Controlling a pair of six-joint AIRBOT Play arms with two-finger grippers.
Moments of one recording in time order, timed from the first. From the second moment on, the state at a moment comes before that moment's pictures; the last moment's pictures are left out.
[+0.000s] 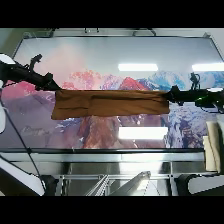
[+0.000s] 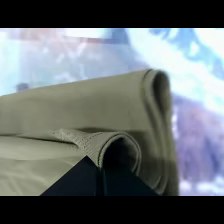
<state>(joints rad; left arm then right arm) 0.24 -1.97 1.85 0.95 -1.53 -1.24 -0.31 -1.71 1.08 -0.47 0.95 0.95</state>
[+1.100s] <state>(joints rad) 0.18 -1.82 1.73 0.94 -1.53 -1.21 -0.31 -1.83 1.24 -0.62 1.15 1.06</state>
